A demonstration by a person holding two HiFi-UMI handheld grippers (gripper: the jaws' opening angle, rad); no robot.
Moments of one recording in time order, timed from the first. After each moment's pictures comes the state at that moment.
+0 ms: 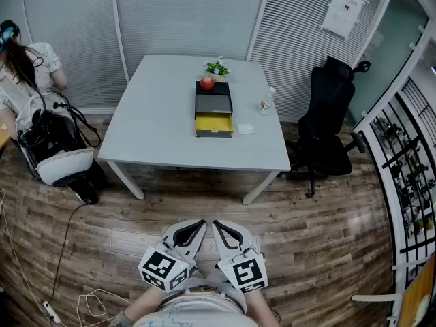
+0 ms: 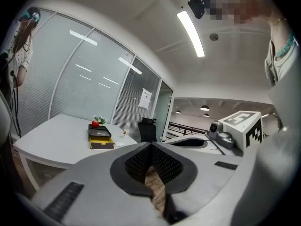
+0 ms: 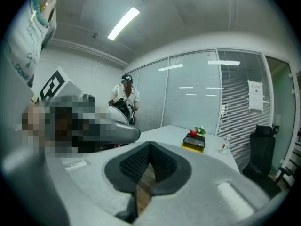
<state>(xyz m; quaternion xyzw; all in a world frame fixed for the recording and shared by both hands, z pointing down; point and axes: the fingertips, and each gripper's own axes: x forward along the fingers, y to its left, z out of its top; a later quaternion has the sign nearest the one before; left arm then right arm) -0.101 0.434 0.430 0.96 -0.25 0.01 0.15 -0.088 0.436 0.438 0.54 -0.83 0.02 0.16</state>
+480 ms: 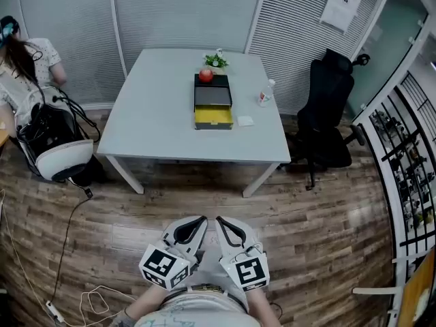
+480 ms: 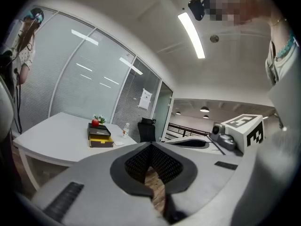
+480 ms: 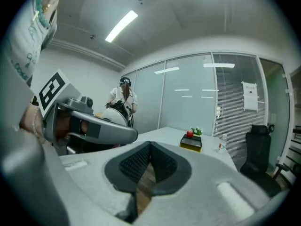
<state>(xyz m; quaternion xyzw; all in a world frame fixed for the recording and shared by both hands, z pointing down) -0.108 0.440 0.433 0.96 -0.25 0.00 0.16 -0.090 0.445 0.440 0.56 -0.82 0.01 0.14</state>
